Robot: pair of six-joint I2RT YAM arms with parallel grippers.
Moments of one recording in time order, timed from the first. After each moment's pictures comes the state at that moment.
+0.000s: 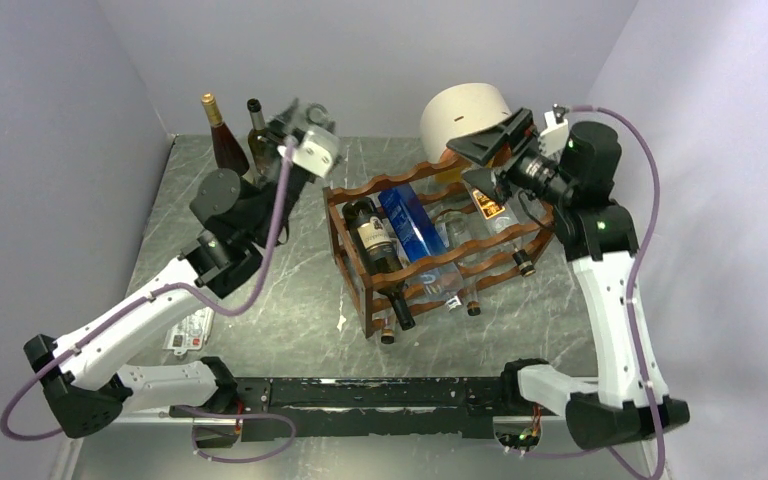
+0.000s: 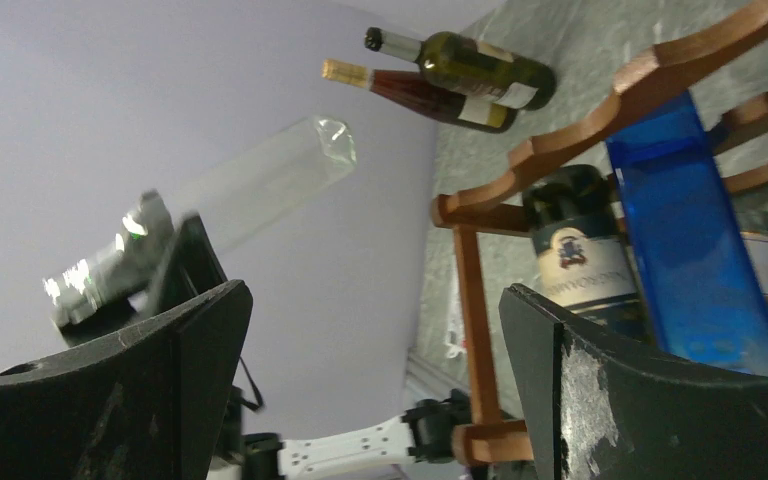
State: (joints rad) left arm -0.91 1.14 1.24 0.32 -0.38 0.71; right arm 0.13 1.15 1.49 -0.57 -0.57 1.06
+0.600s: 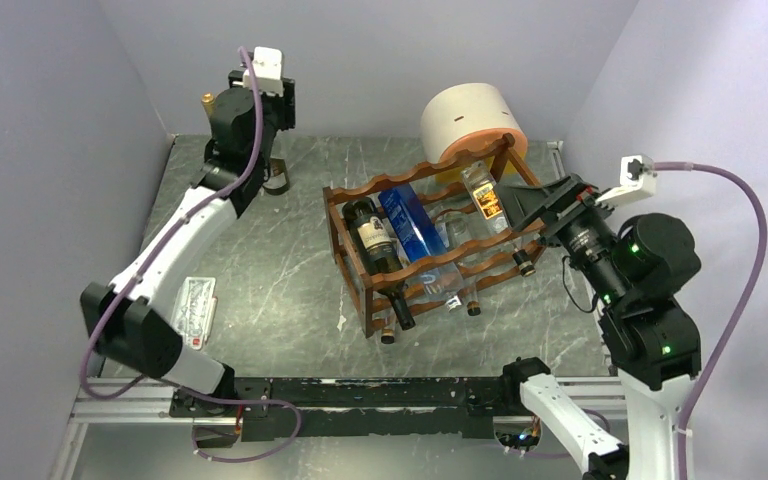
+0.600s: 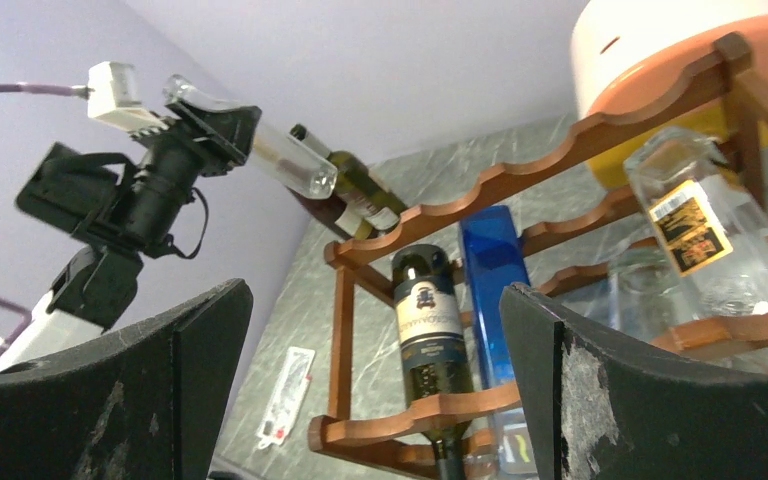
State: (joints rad) left arm -0.42 1.43 1.45 0.10 -0.37 0.17; right arm 0.26 0.77 1.47 -0.73 -0.12 0.62
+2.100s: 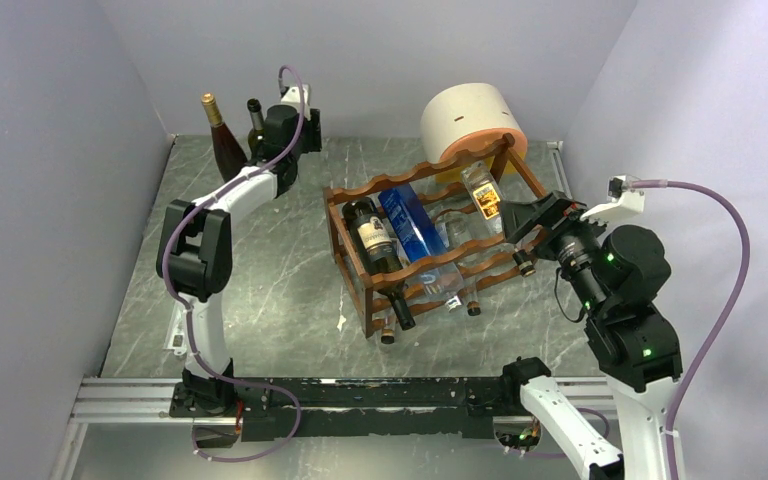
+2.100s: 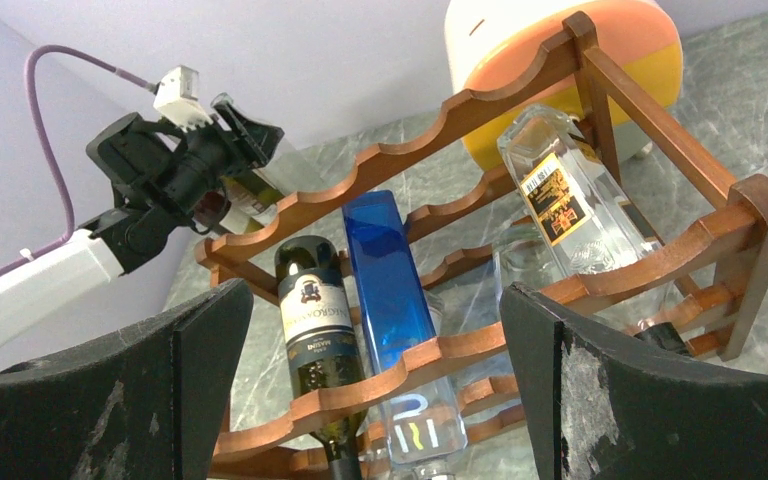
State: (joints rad) left arm -0.31 2.01 1.54 0.26 -0.18 -0.06; right arm 0.26 0.66 1.28 -0.73 0.06 0.49
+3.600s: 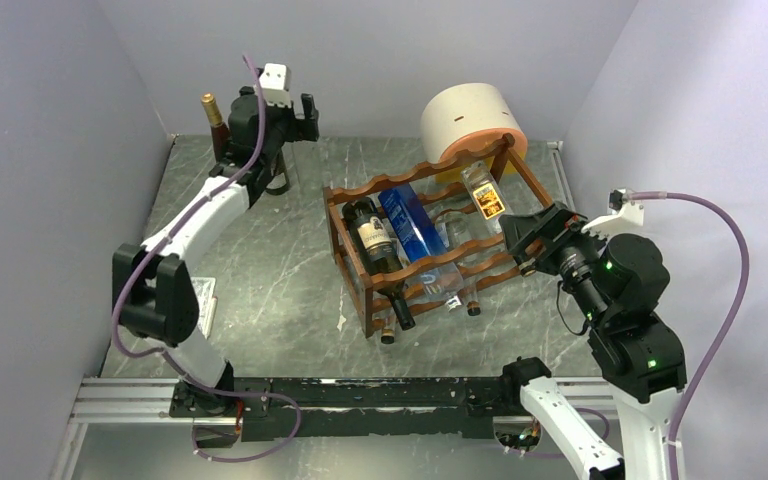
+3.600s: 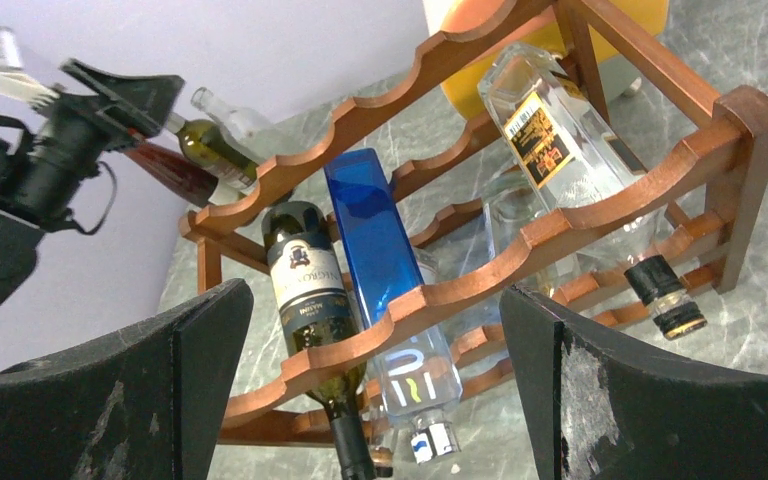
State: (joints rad) left arm -0.31 1.69 1.41 0.22 -0.09 -0.07; right arm 0.26 0.62 1.27 -0.83 0.07 0.55
